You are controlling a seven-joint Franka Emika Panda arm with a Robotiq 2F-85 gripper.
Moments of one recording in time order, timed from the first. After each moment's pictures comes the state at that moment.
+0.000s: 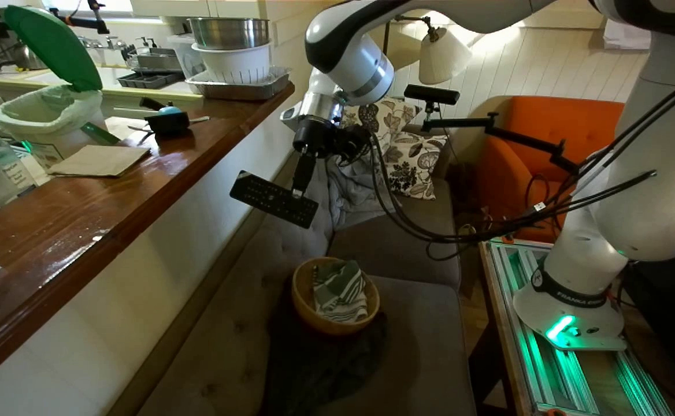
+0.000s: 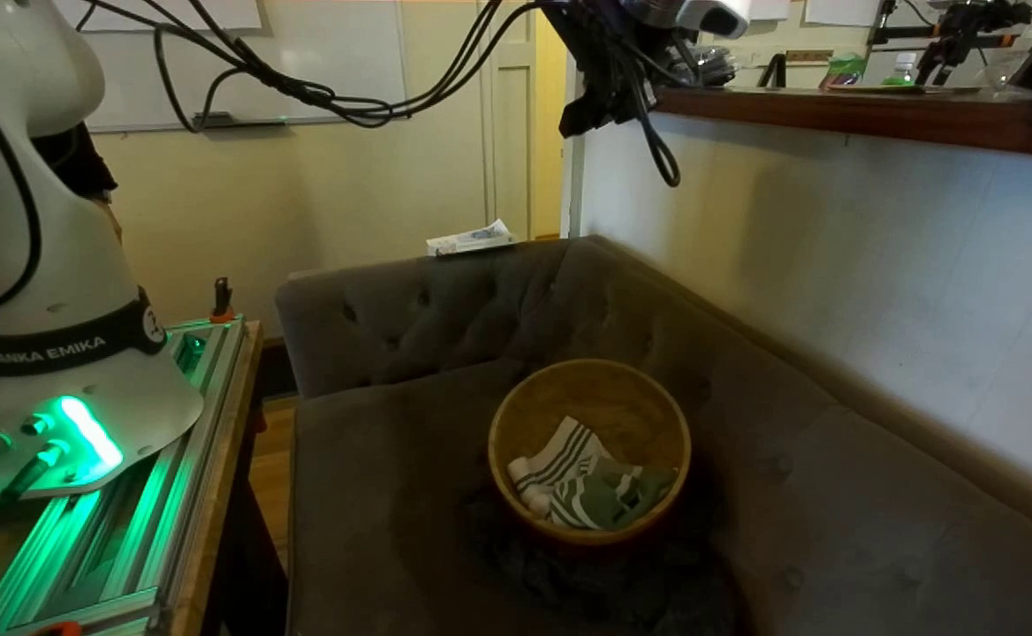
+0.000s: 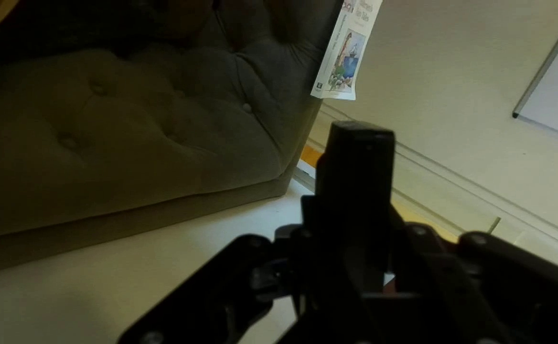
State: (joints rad) arm -0.17 0.11 -0.03 -2.05 0.93 1.92 -0.91
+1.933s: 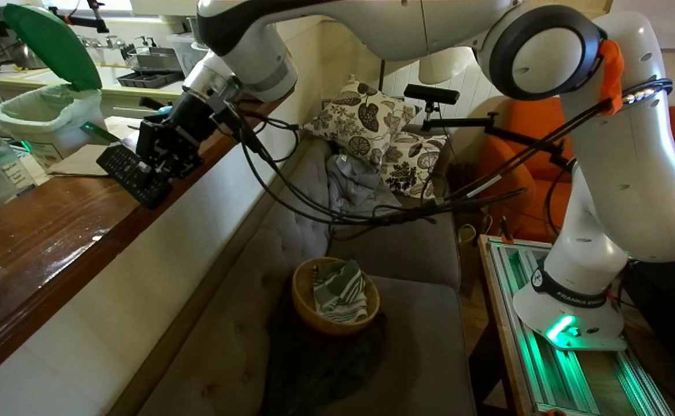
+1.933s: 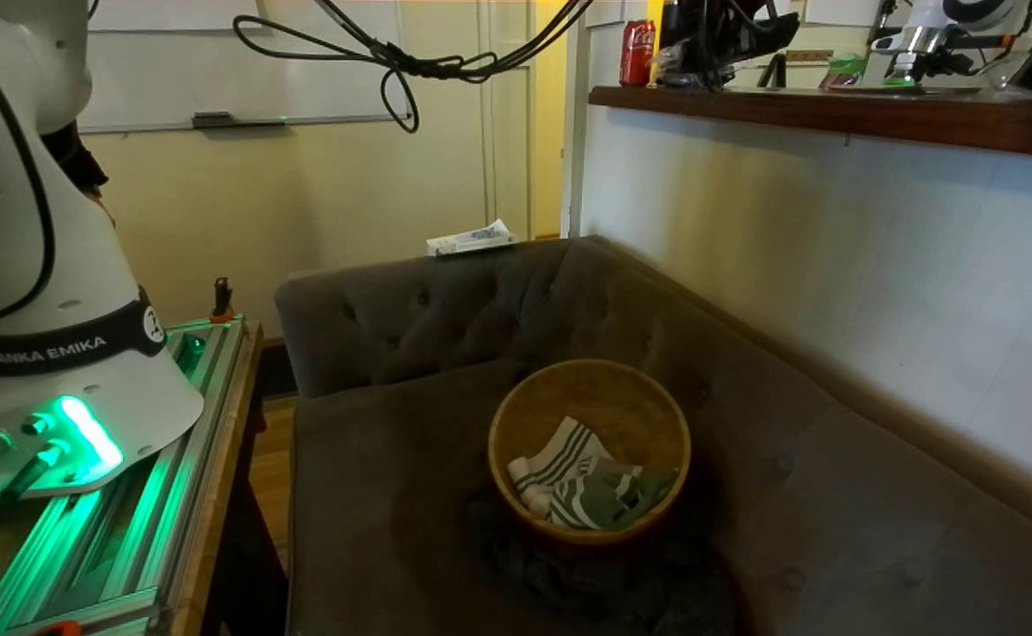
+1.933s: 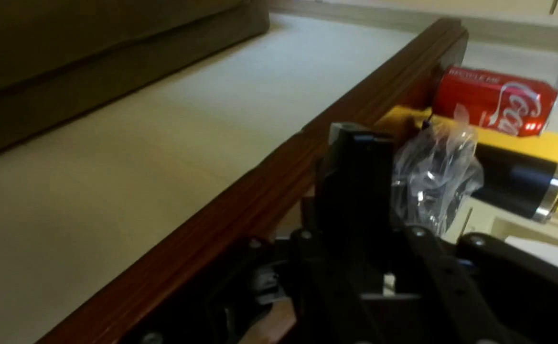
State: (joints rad) arm -0.04 0.57 0.03 -1.31 0.97 2.14 -0.19
